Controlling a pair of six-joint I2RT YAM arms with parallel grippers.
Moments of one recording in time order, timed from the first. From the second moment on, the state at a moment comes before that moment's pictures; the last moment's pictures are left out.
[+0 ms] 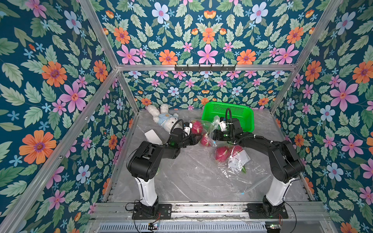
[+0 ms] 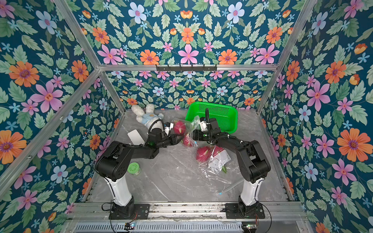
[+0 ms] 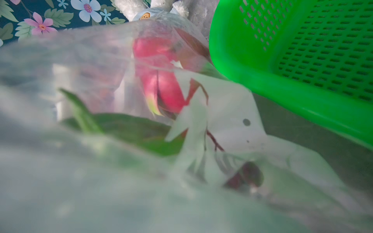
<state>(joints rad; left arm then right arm) -0.43 1.88 0.84 0.72 0.60 -0.67 0.40 1.83 1.17 0.02 -0.54 0.45</state>
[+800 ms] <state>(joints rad) -0.45 1.91 0.87 0.68 0.62 -0.63 0.40 1.97 1.34 -0.02 -0.52 0.38</state>
